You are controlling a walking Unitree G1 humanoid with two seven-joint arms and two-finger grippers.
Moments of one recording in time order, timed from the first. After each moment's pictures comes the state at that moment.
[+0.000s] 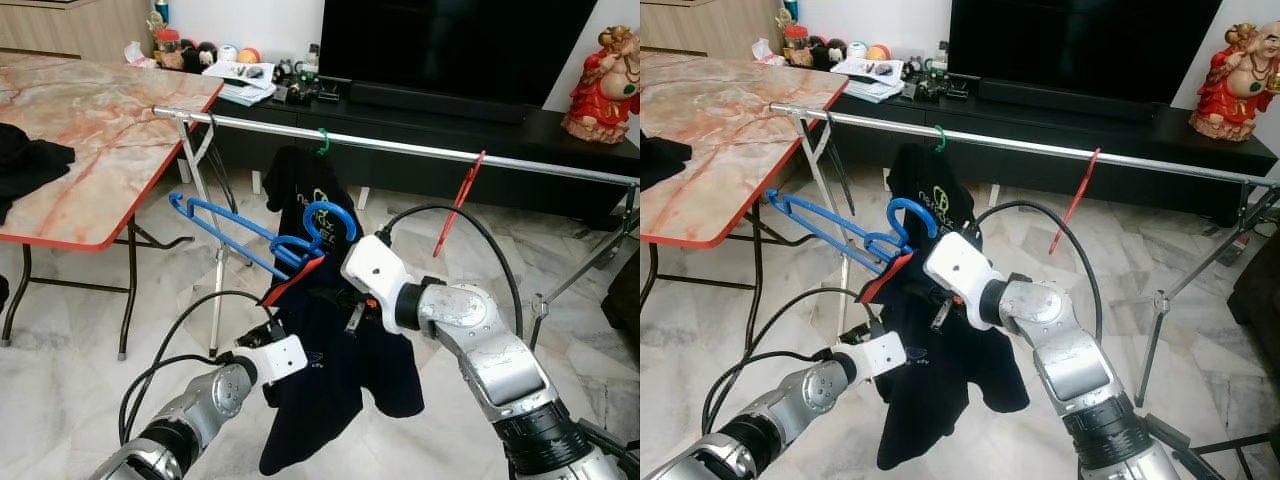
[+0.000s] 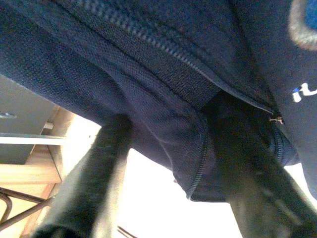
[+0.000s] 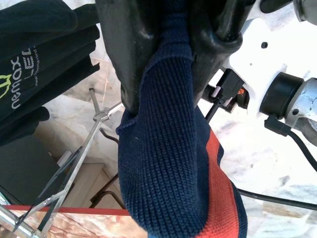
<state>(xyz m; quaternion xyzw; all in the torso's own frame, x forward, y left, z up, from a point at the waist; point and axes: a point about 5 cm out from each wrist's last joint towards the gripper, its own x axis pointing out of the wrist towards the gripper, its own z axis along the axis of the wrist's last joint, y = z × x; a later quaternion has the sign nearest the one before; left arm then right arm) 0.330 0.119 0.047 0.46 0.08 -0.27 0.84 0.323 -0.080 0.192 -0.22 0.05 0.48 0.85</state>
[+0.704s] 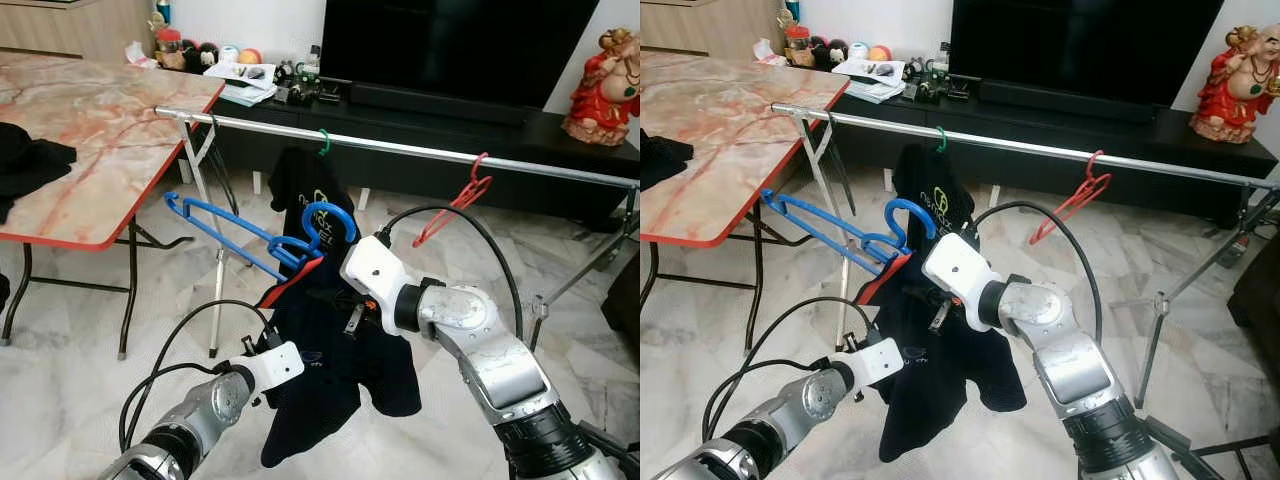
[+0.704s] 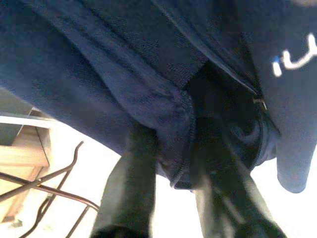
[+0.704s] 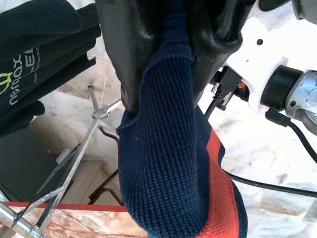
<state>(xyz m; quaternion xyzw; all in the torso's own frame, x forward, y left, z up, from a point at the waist) 0.326 0.121 0.037 0.44 0.11 -0.25 0.85 0.320 -0.079 0.193 -0.21 0.05 0.48 0.85</state>
